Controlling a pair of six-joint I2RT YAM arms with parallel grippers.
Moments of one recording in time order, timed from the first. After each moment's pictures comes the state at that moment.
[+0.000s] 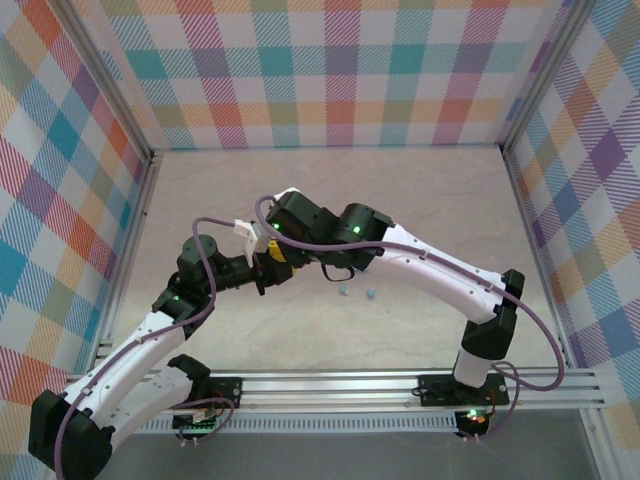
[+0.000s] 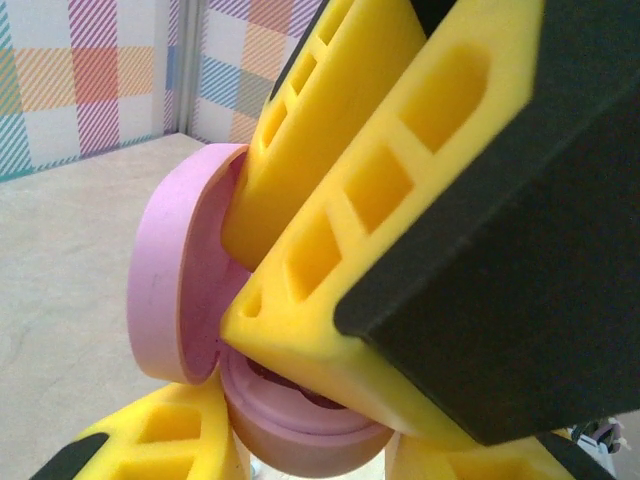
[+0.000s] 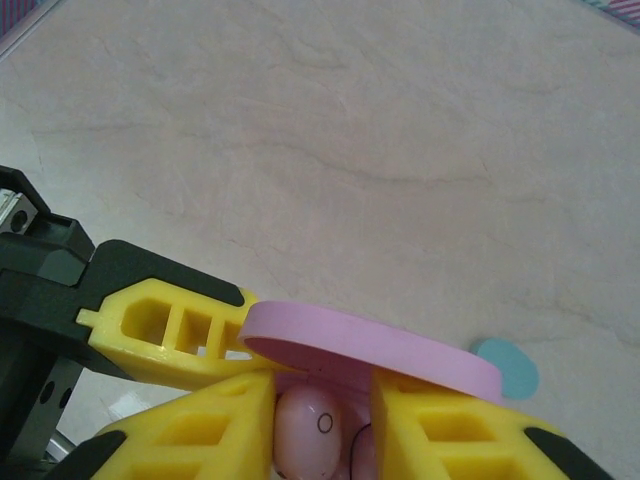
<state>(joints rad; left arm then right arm) -0.49 0.85 0.57 0.15 0.68 -0.16 1.16 1.74 1.97 -1.15 0.37 0.39</state>
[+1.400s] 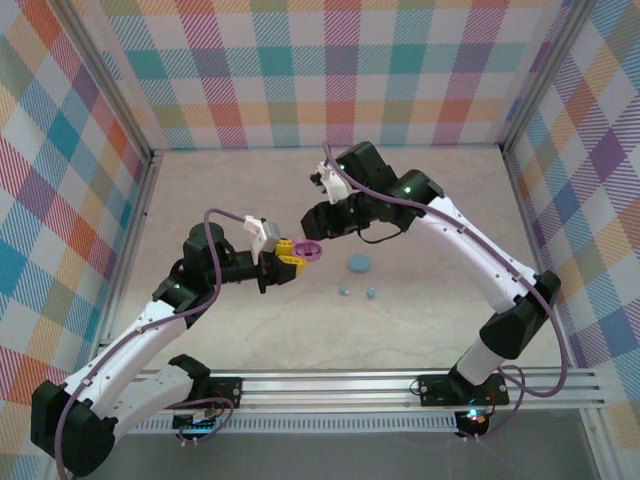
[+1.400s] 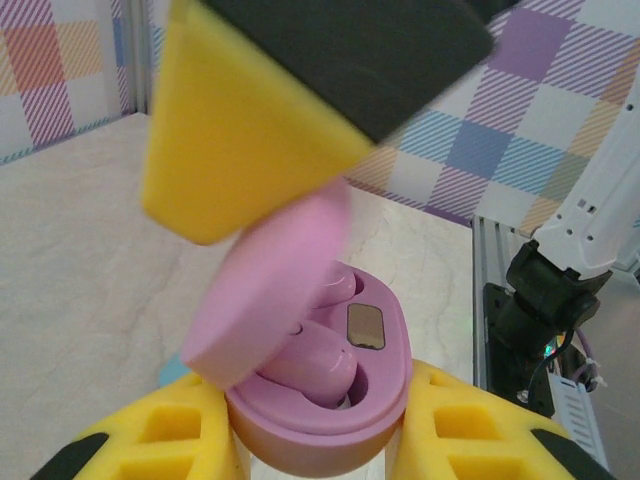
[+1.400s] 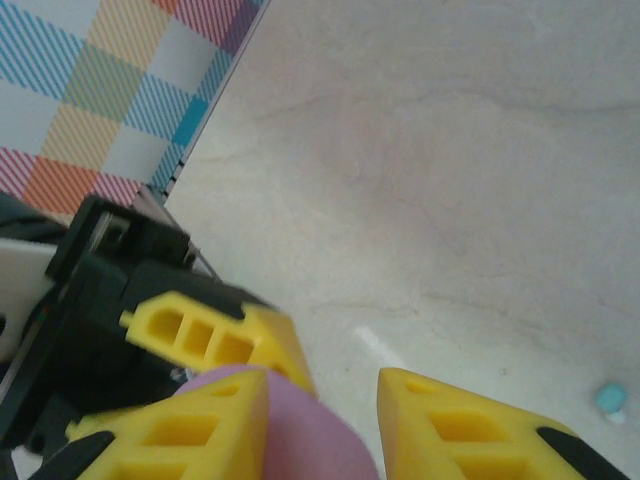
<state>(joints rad) -0.50 0.92 0.69 -0.01 0.76 -0.02 0.77 1.60 1.76 -1.00 -0.46 0.39</state>
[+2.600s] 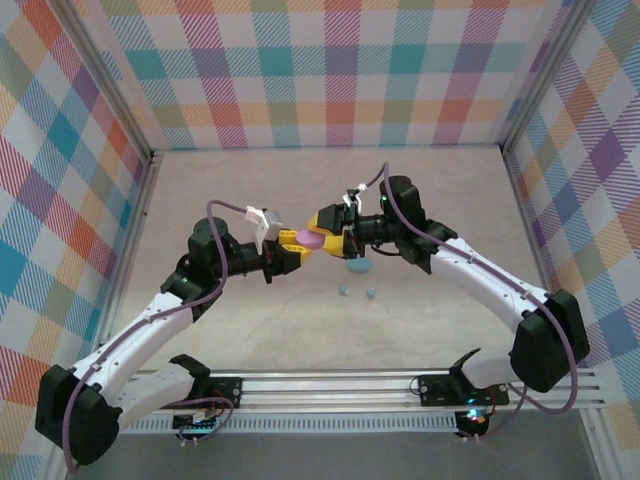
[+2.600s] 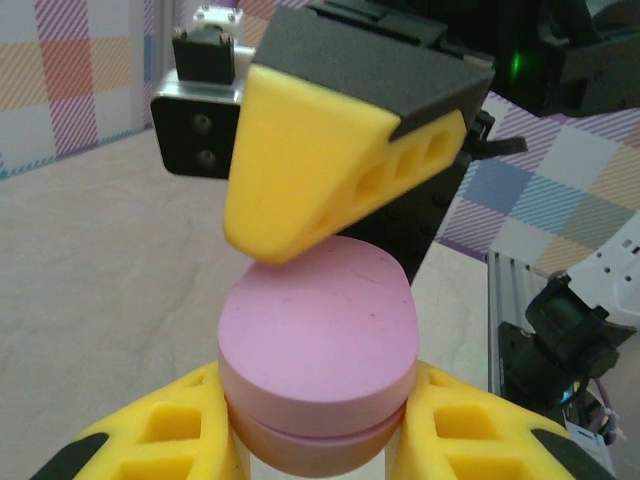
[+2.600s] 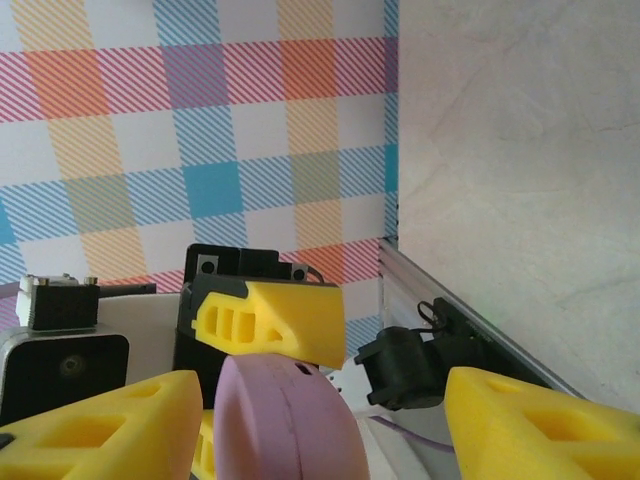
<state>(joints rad) -0.50 1.00 0.69 0.13 0.72 -0.12 0.62 1.38 1.06 -0.05 -0.84 1.29</state>
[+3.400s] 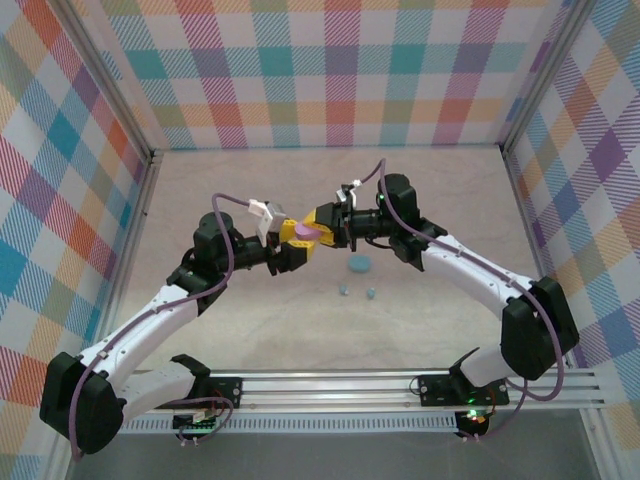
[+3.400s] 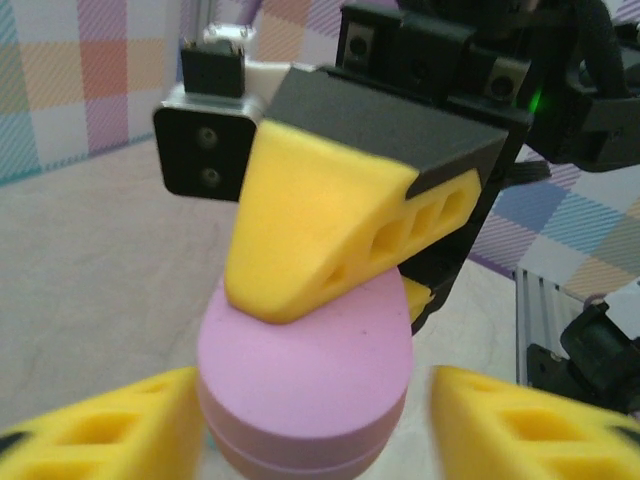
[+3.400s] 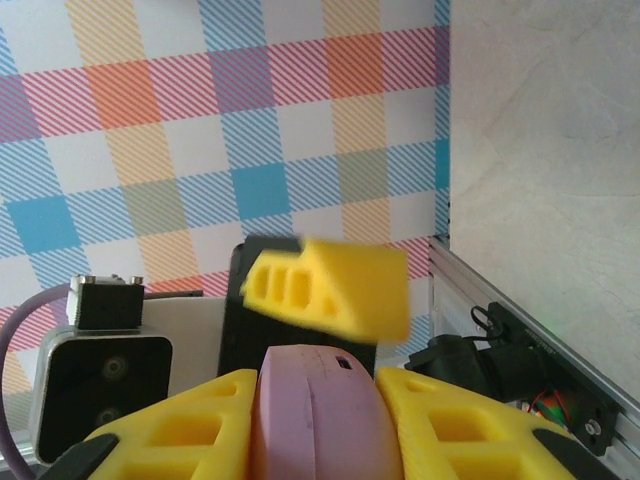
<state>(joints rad) -0.50 1.05 0.72 0.15 0.66 -0.14 0.62 1.46 1.04 0.19 -0.89 1.45</state>
